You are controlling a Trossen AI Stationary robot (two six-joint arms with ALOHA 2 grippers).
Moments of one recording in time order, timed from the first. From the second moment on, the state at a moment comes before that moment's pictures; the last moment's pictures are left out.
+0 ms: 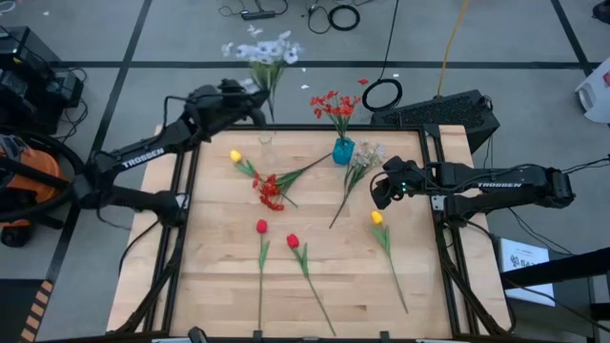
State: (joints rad) left arm 0.64 1.21 1.00 0.16 -0.05 -0.16; right arm -0.14 0.94 0.66 -0.63 0.26 0.69
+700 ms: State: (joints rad) left arm 0.71 1.13 0.80 0.33 0.06 -0.10; right arm -0.14 0.94 0.66 -0.63 0.31 0.73
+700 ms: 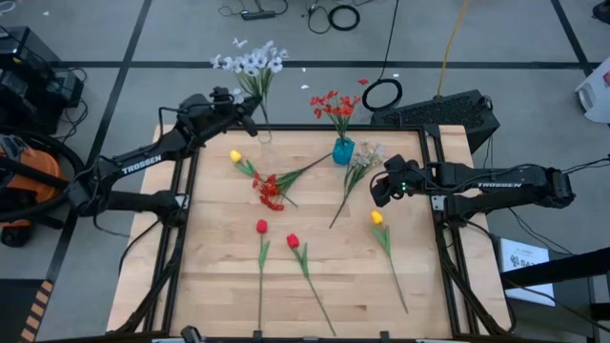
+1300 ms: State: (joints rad) left arm 0.73 1.18 0.78 0.28 0.03 -0.12; right arm -0.14 0.94 0.66 -0.63 0.31 0.75
